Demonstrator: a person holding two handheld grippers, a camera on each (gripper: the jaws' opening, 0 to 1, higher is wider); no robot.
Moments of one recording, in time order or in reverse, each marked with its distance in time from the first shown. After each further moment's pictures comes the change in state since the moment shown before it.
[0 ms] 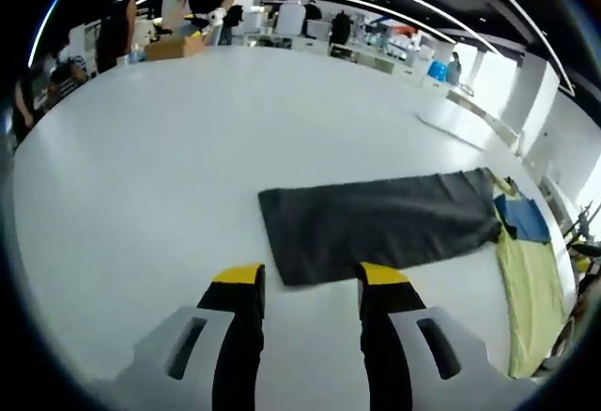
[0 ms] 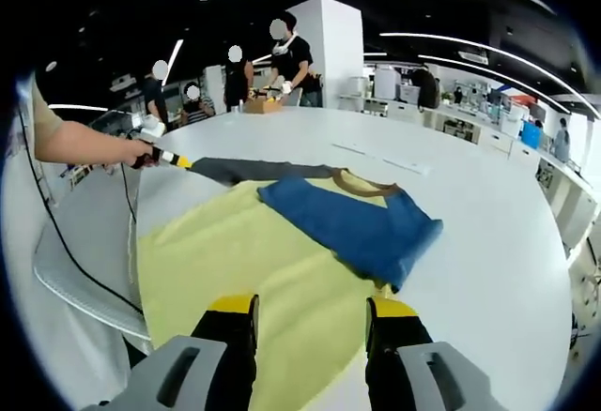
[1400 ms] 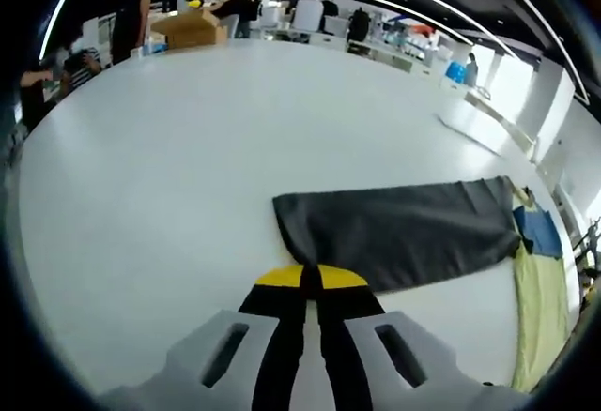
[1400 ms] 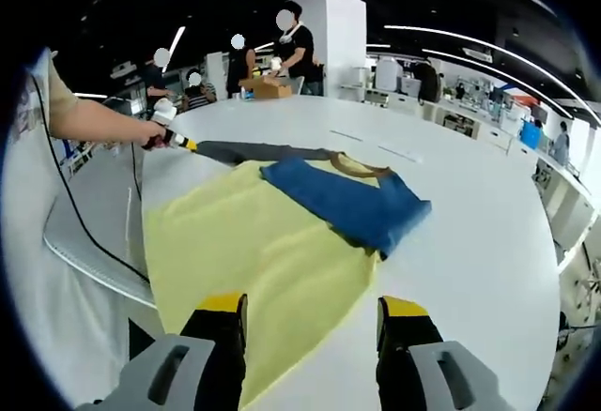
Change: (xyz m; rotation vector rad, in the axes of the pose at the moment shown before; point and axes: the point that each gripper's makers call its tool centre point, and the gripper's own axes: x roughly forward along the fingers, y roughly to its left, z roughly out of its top) left arm 0.019 0.010 0.003 -0.042 0.017 0.070; right arm -0.032 -0.002 -0.027 -0.028 0.055 -0.012
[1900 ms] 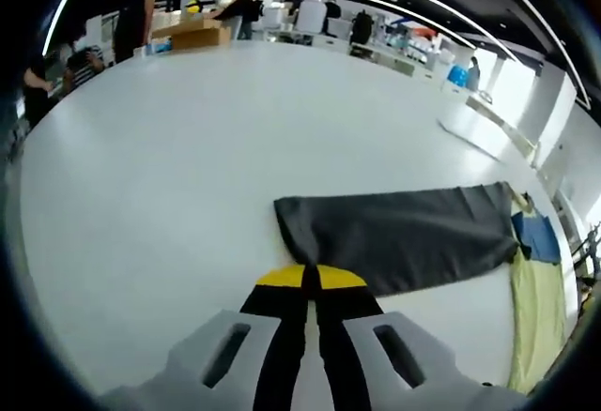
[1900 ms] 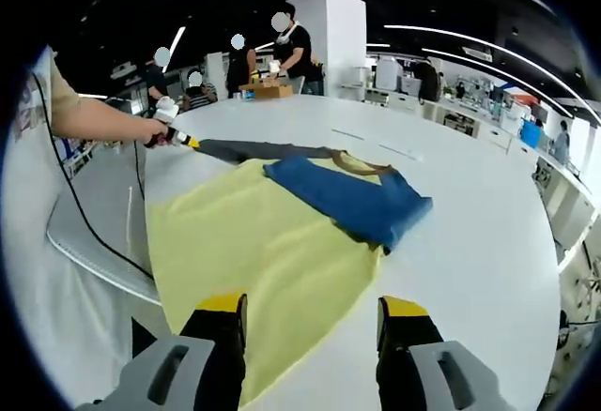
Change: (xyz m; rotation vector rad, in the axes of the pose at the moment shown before) left arm -0.008 0.000 0.006 -0.025 -0.021 0.002; right arm -0.002 0.006 -0.003 -0.003 0.003 0.003
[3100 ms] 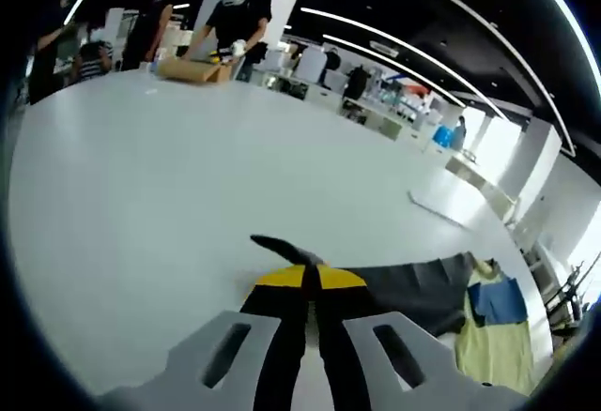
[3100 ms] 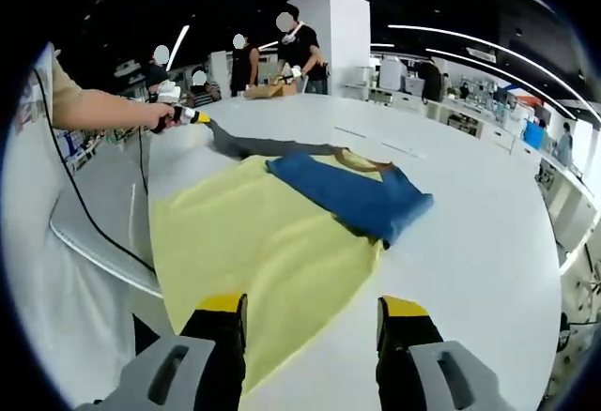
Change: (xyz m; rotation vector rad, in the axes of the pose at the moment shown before) left arm -0.020 -0.045 0.068 -0.118 -0.230 -0.112; right arm -0.004 -0.003 -0.007 -0.008 0.003 0.016
